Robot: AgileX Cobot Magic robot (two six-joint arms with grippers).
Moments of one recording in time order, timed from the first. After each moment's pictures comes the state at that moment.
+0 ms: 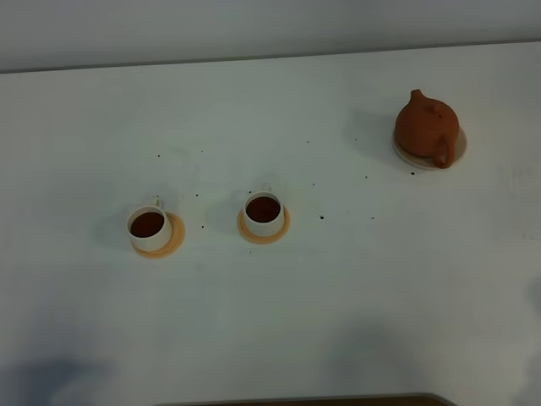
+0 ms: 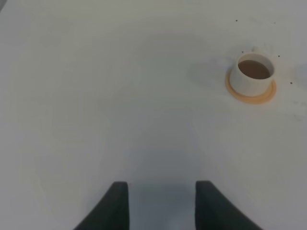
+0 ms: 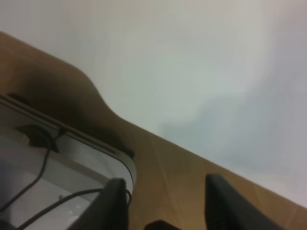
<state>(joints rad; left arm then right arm) 0.11 0.00 -0.46 0.02 1.06 -0.04 0.66 0.68 -0.52 0.05 1.12 -0.09</state>
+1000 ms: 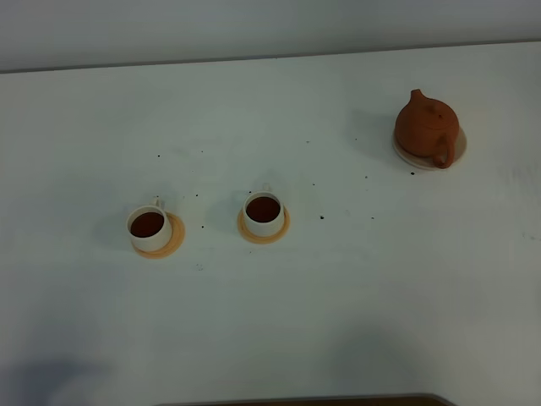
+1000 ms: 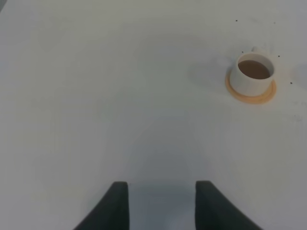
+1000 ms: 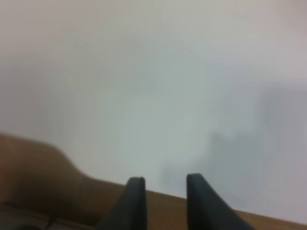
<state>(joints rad) 0.11 0.00 -0.46 0.02 1.06 -0.04 0.33 0.42 -0.52 0.06 1.12 -0.10</state>
